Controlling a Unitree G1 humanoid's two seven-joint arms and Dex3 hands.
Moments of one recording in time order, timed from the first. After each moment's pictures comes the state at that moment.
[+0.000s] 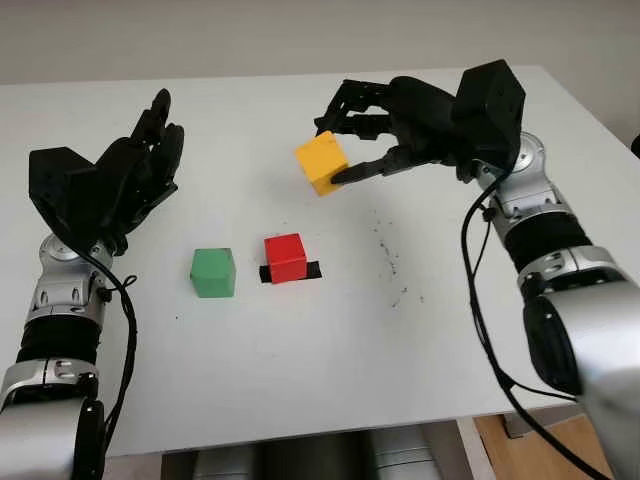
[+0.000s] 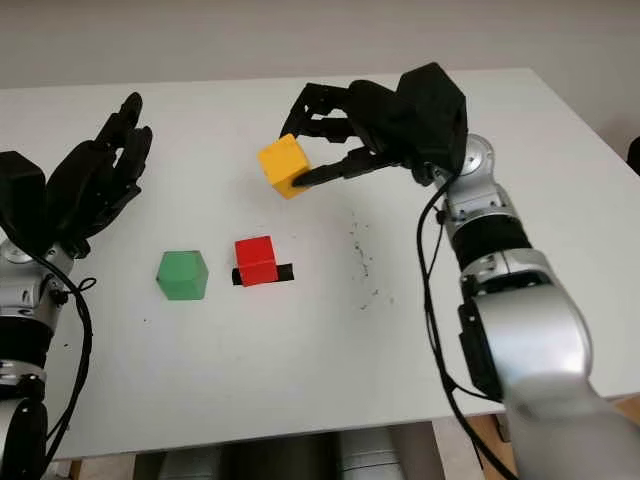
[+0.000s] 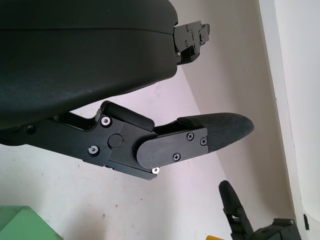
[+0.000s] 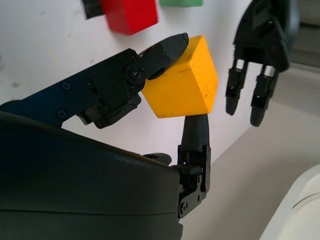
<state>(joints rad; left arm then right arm) -0.67 0.47 0.18 0.67 -0.15 -0.12 -0.43 -1.08 -0.32 0.04 0.98 0.01 -0.21 0.67</state>
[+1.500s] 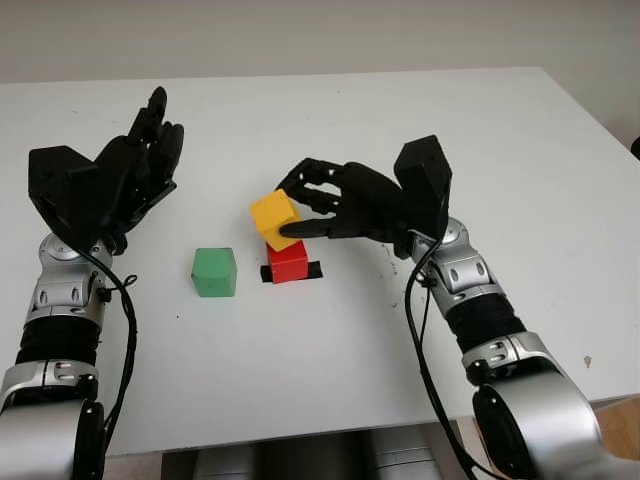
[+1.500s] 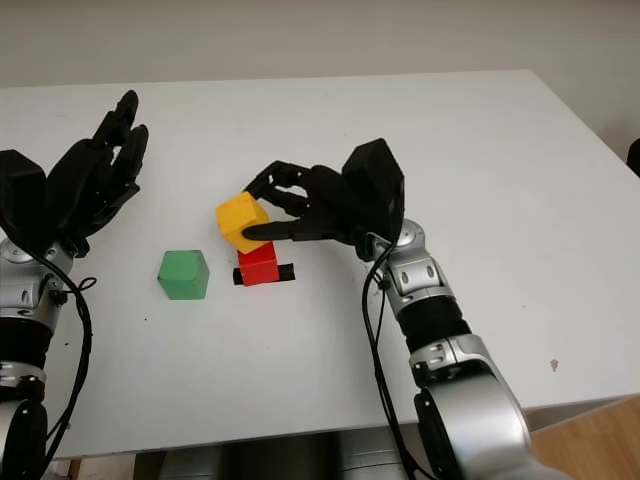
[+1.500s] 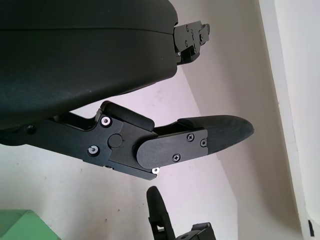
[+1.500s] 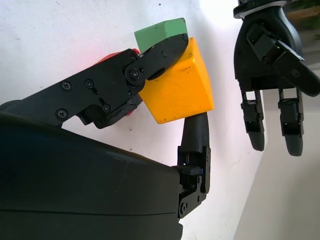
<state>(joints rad) -0.66 0.47 0.18 0.65 -0.13 -0.11 -0.40 -0.79 -0.15 0.07 0.67 0.04 0.11 0.56</state>
